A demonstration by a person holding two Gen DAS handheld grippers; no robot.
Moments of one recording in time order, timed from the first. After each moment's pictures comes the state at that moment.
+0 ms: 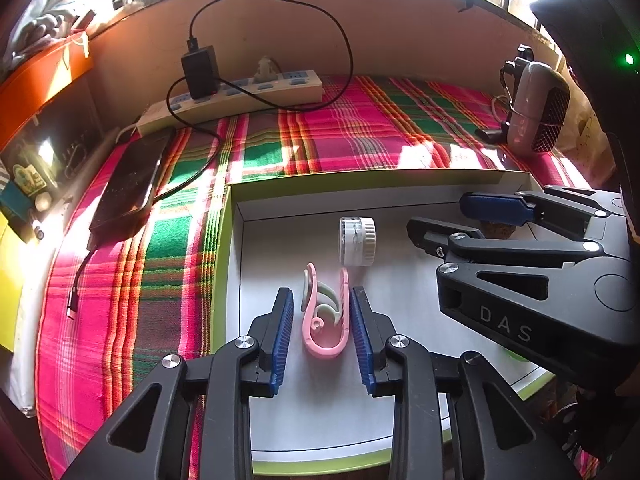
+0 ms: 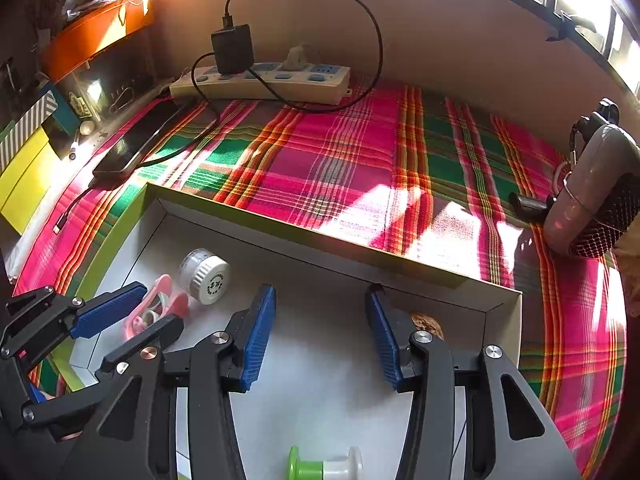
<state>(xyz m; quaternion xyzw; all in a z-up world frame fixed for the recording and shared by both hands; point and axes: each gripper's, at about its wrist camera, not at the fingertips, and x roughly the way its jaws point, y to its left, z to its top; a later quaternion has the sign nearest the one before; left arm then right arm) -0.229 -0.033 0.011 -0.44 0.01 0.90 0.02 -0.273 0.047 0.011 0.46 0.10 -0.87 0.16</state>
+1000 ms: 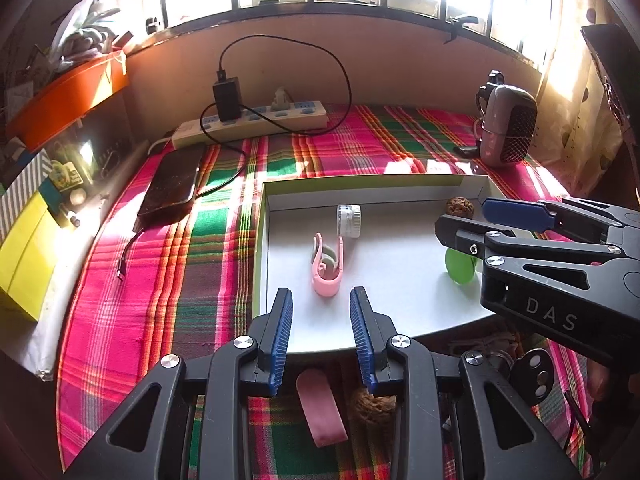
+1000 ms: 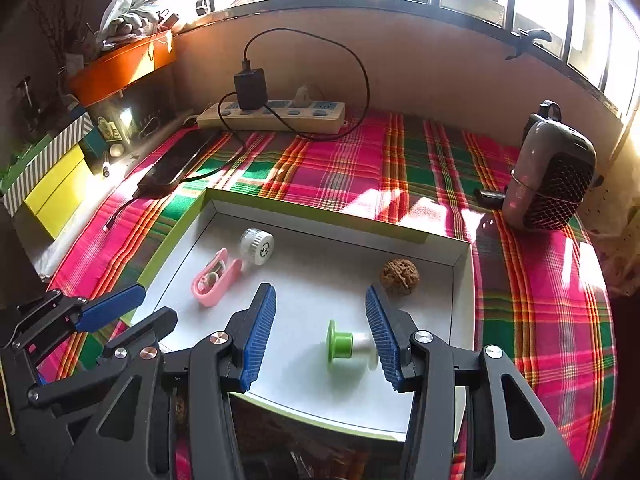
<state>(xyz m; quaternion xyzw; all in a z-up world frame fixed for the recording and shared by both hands) -0.160 -0.042 0.044 -0.40 0.01 0.92 0.01 -0.199 0.063 0.051 0.41 0.07 -0.89 0.16</state>
